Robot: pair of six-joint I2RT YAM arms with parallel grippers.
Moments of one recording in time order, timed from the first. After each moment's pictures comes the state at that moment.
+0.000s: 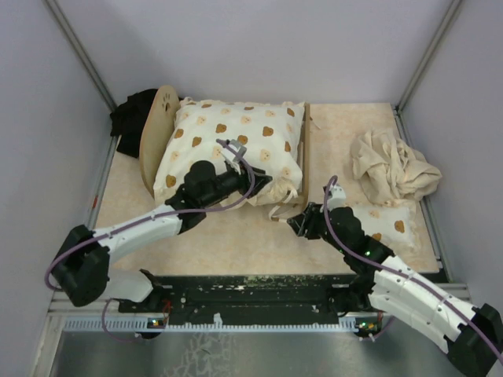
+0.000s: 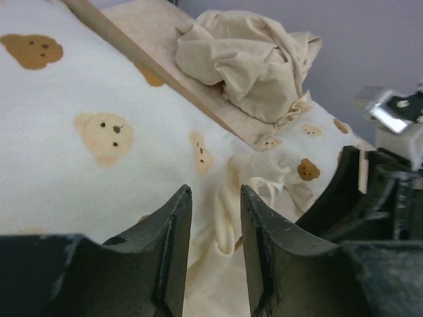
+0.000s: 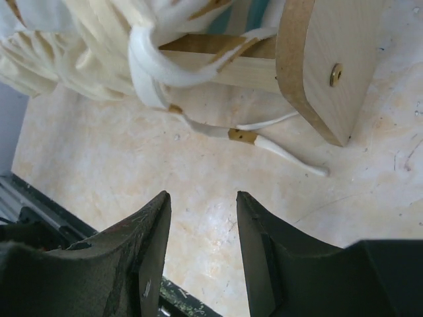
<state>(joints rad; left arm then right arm) -0.77 1.39 0.81 0.52 0.20 -0.29 0.71 0.61 0.33 -0.10 0.07 0.68</state>
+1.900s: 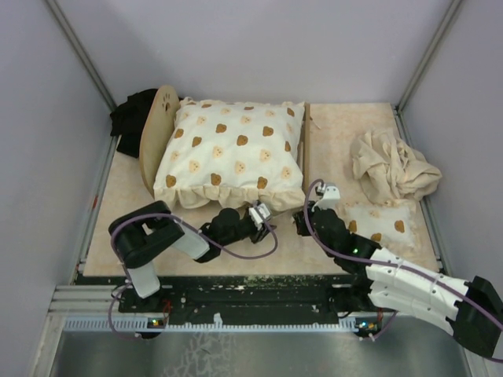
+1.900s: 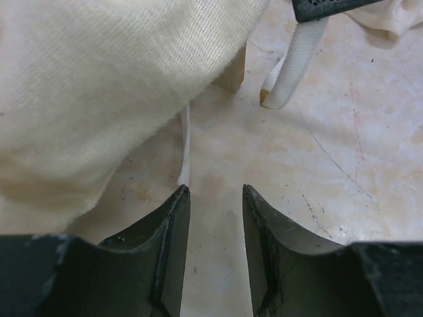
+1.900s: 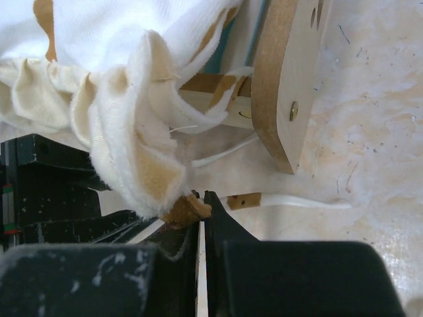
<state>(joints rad) -0.97 1.77 0.47 1.07 0.10 0.09 0.89 0.77 0.37 -0.02 0.46 0.61</state>
